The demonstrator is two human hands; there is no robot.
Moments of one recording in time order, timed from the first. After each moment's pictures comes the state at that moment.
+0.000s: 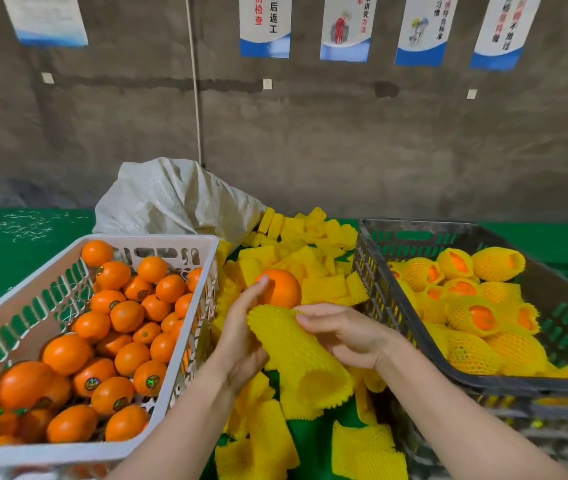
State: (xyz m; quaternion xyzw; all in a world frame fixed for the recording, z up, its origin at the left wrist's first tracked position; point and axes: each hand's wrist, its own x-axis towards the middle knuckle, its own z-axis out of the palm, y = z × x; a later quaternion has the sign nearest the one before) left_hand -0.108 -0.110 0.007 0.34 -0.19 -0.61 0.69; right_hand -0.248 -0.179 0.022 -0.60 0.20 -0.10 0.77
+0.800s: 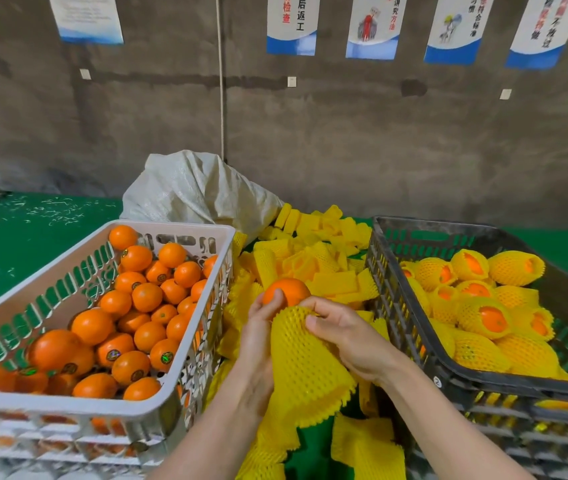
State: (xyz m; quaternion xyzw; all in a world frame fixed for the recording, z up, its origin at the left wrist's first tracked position) left_hand -0.139 -0.097 -0.008 0.34 -0.07 -0.55 0.76; right_hand -0.258 -0.155 0.007 -0.68 0.13 -0.21 0.69
